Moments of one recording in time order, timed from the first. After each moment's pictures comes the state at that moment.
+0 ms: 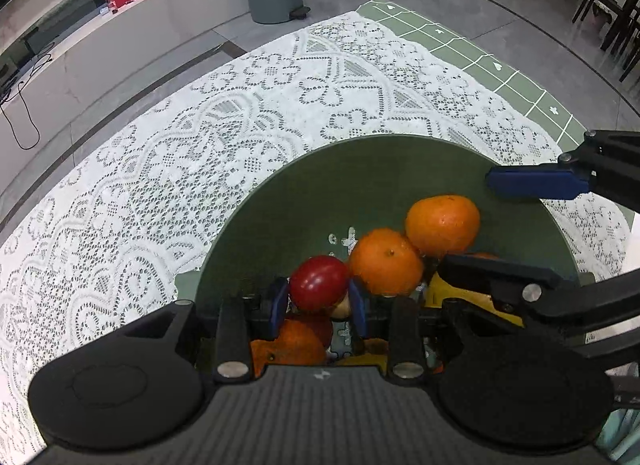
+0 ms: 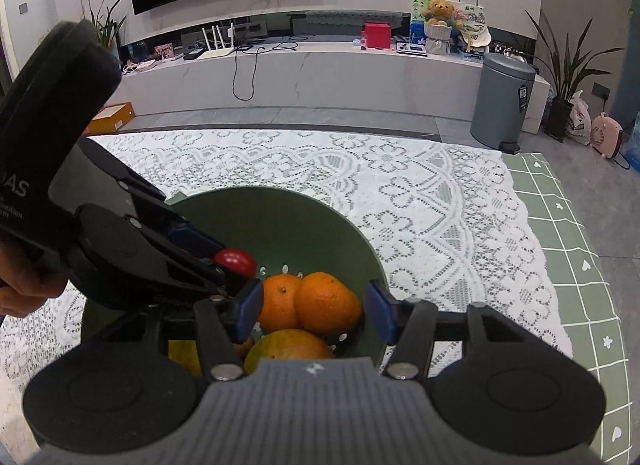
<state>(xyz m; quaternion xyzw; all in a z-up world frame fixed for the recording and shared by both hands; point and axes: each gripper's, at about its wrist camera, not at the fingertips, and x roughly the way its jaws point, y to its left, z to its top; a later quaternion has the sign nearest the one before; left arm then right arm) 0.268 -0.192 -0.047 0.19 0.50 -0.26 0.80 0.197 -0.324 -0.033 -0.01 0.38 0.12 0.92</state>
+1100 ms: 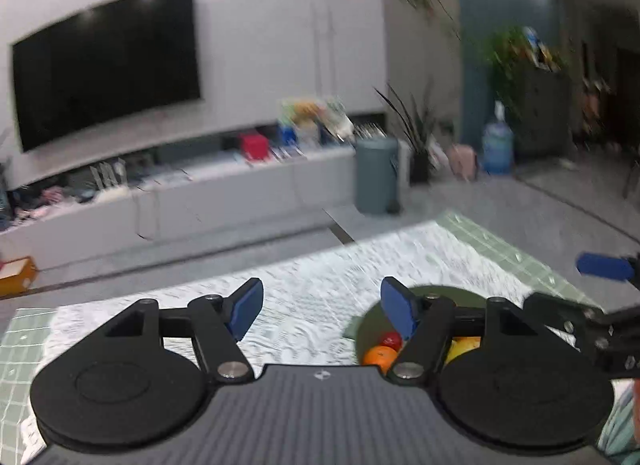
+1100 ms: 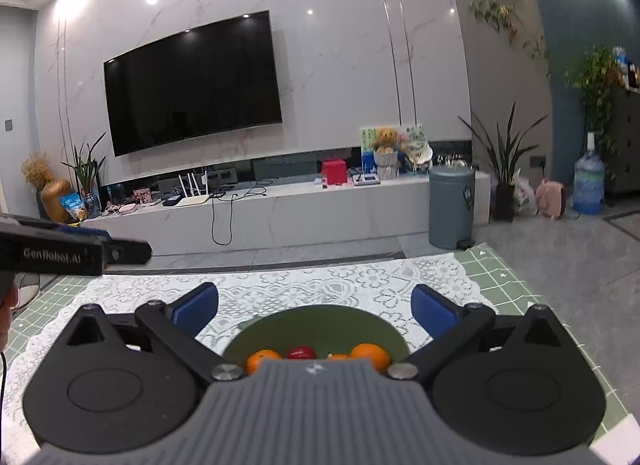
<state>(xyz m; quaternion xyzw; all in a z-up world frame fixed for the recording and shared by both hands) 0.111 -0.058 0.092 0.07 0.23 -0.15 0.96 0.041 -0.277 0.056 0.06 0.17 0.04 0.98</state>
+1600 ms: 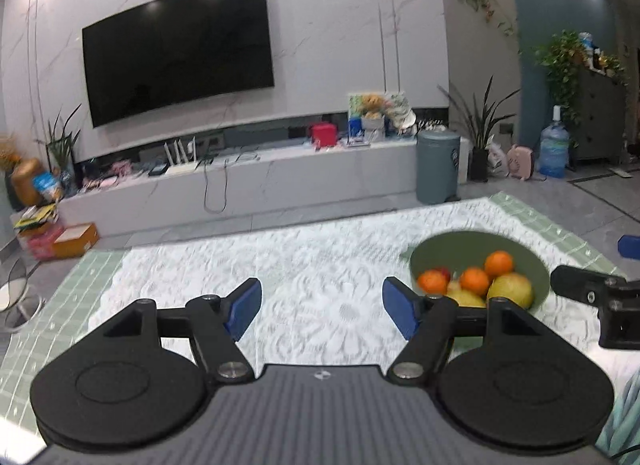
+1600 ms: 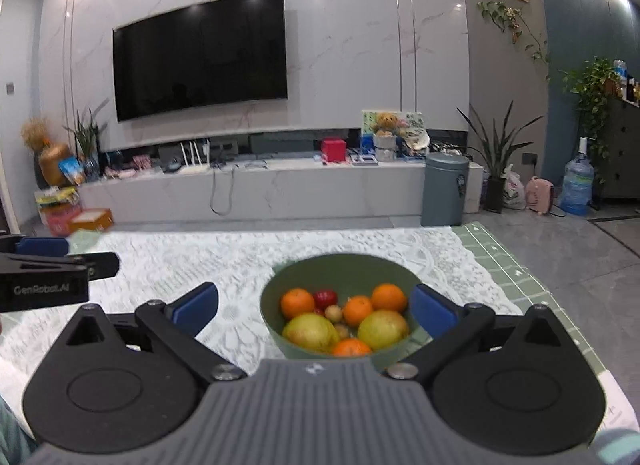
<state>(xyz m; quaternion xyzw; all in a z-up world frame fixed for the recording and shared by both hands) 0.027 -0.027 0.056 0.06 0.24 -0.05 0.97 -0.019 -0.228 0.043 0.02 0.22 0.02 0.98</state>
